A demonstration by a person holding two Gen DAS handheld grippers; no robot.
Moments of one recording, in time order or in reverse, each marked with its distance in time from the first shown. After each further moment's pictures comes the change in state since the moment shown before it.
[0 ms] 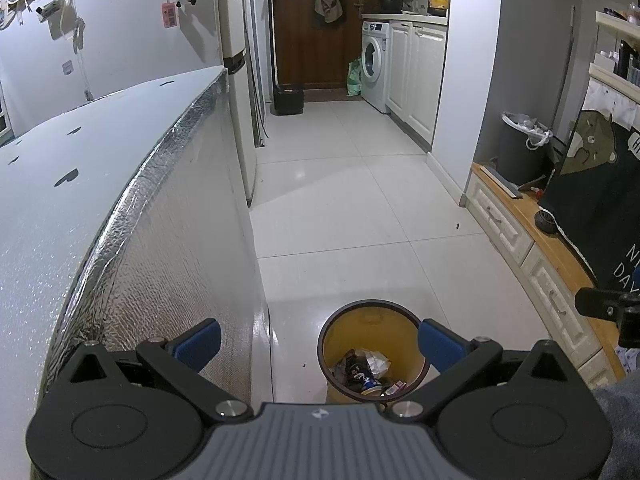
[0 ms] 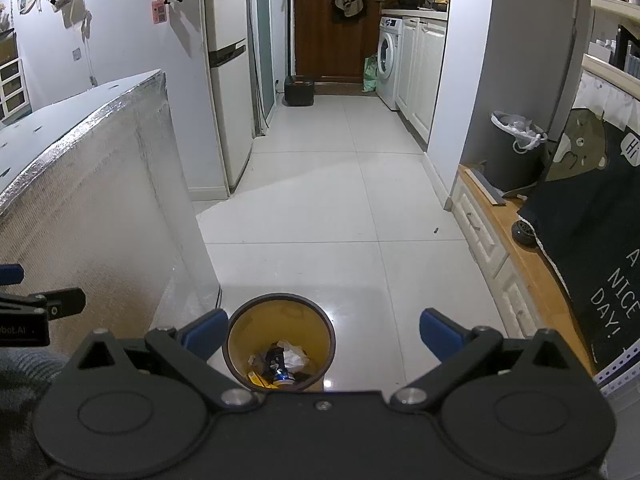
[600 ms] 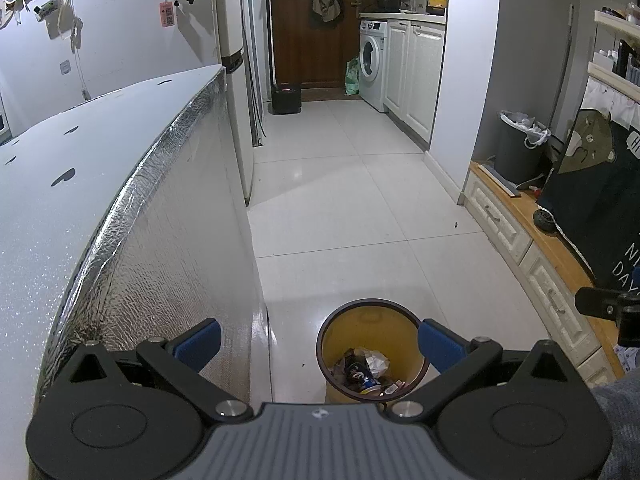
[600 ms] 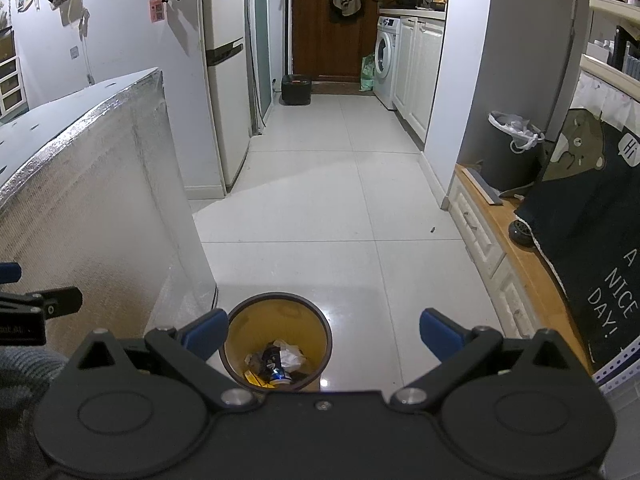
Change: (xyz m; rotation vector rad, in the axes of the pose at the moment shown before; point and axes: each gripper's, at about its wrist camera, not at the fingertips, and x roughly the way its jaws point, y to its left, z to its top) left arm 0.003 0.003 0.000 0.002 0.002 -0.007; right arm 0.000 0.002 0.000 0.001 0.002 -0.011
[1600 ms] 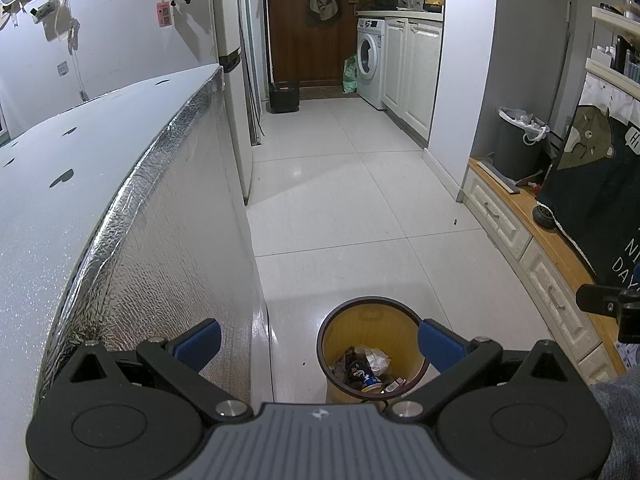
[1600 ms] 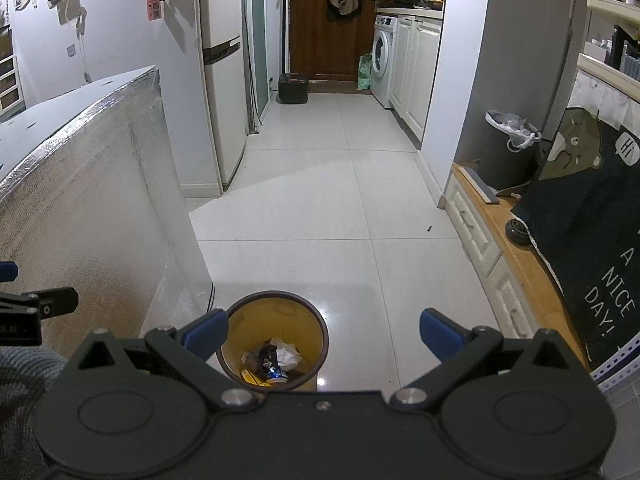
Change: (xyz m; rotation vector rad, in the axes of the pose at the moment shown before) left arm 0.001 -0.001 -0.001 0.009 0.004 -0.001; right arm 0.002 -0.002 -0.002 -0.001 0.002 -0.009
